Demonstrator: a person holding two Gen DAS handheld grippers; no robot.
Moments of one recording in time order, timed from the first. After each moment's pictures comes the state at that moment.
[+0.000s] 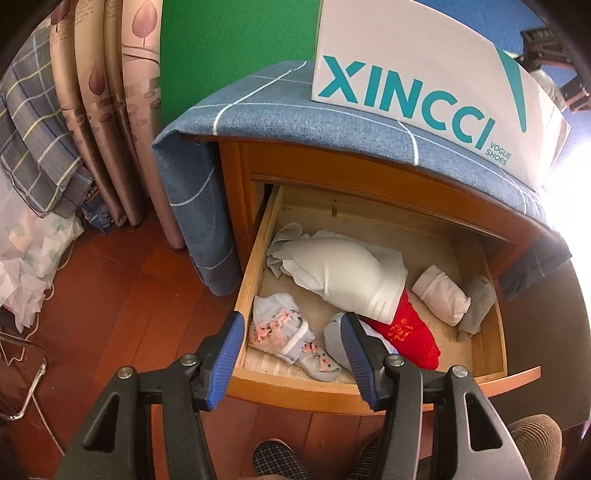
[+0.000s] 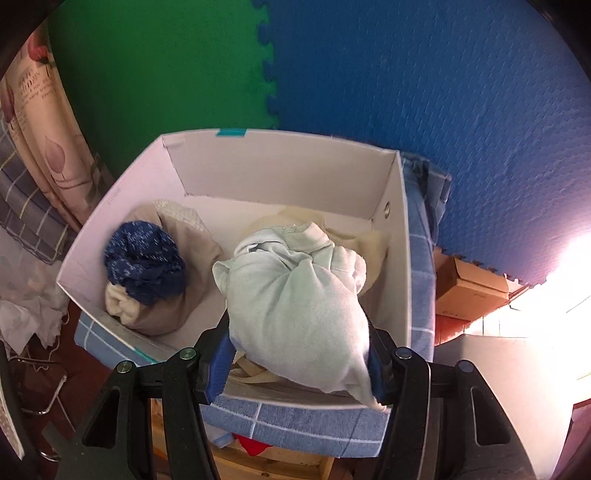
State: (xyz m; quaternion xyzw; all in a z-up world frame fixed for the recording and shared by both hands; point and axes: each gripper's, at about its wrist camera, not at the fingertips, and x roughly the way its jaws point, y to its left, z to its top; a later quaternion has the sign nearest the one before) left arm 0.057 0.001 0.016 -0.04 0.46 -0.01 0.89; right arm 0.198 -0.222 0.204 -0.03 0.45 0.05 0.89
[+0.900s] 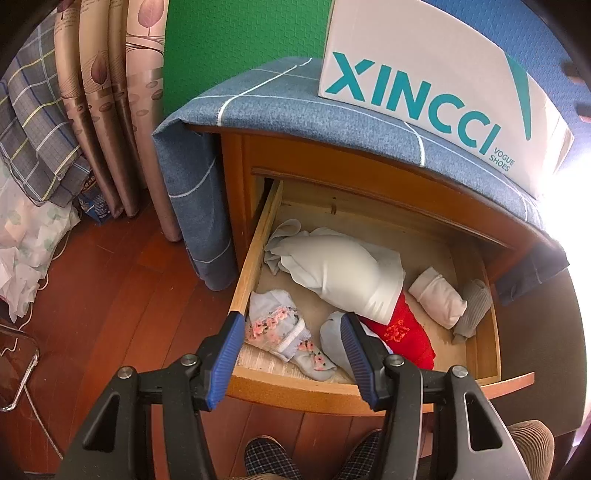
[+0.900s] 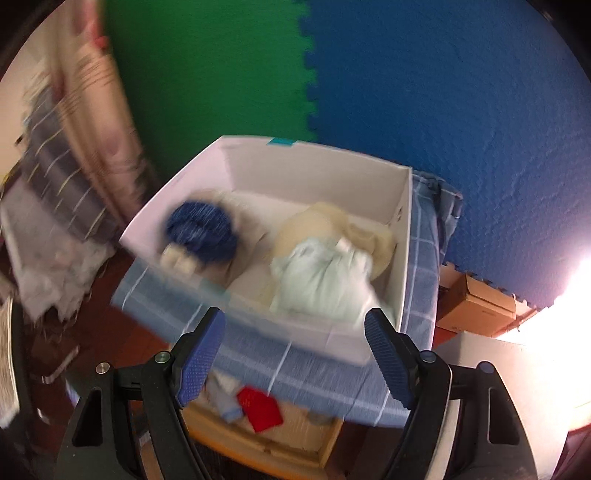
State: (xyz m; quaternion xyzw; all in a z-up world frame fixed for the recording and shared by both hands) left arm 0.058 0.004 0.013 -0.06 0.46 -0.01 0.89; right arm 0.119 -0.221 0.234 -0.06 0.41 0.12 0.90
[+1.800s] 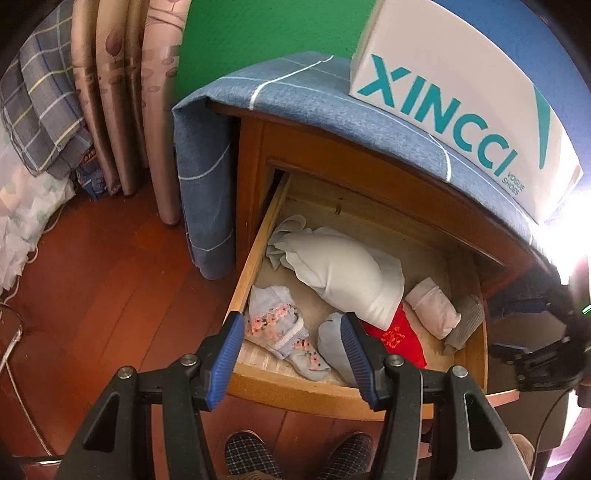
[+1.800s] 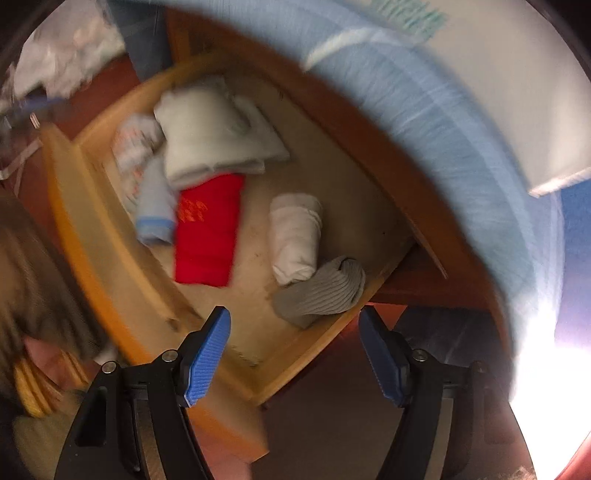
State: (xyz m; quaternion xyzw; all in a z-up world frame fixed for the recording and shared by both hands) left arm 0.063 0.022 0.006 -0.12 0.47 -0.01 0.87; right arm 0.094 -0.211 -0.007 -0.34 0.54 0.18 0.75
